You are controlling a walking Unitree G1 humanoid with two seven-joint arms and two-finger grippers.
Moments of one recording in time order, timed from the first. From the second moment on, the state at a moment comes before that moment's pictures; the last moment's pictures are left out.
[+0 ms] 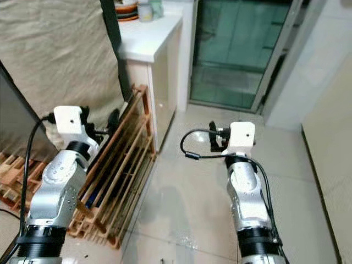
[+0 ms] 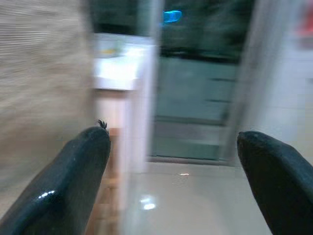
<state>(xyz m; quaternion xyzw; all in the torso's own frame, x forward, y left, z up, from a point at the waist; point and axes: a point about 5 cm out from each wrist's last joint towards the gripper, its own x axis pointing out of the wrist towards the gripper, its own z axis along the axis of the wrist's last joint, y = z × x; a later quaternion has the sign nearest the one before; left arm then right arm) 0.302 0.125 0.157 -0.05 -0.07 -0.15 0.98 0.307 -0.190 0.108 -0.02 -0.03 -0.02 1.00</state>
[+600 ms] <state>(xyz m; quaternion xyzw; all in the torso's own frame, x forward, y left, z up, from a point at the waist) 0.308 0.173 0.177 0.04 -0.06 -0.19 0.98 0.309 -0.183 0.105 -0.02 -0.02 0.00 1.00</state>
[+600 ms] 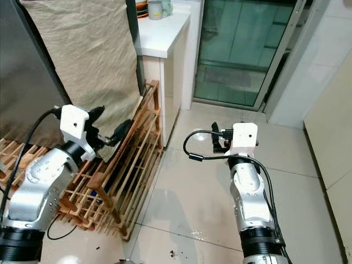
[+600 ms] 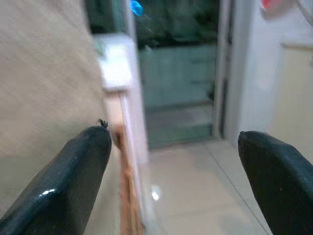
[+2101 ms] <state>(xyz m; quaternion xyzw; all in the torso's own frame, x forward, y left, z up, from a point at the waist) 0.295 0.202 0.175 -0.06 -0.04 -0.12 0.99 0.320 -0.181 0.103 -0.03 -0.02 0.01 1.00</state>
